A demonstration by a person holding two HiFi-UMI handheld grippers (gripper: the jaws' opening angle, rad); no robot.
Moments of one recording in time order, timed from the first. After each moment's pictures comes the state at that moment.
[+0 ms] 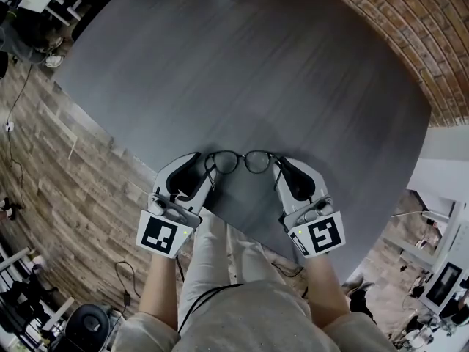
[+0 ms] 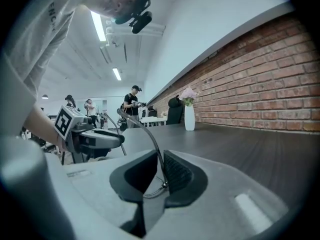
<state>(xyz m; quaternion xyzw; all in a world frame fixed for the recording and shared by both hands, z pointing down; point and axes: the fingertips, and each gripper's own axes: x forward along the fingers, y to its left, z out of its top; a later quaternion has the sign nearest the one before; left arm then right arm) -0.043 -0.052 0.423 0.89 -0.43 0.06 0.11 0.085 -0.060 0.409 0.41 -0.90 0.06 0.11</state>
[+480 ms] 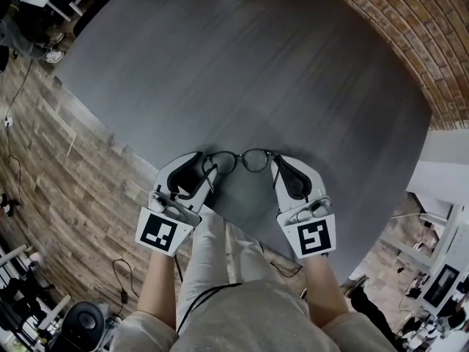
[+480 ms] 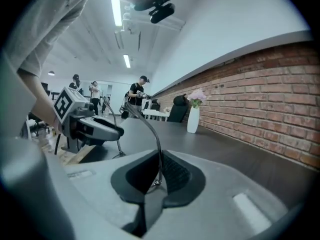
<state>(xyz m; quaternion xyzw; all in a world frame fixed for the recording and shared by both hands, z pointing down) -0.051 -0.050 0.429 0.89 -0.43 0.06 0.13 0.064 -0.062 0.411 0.40 -0.89 0.00 0.19</state>
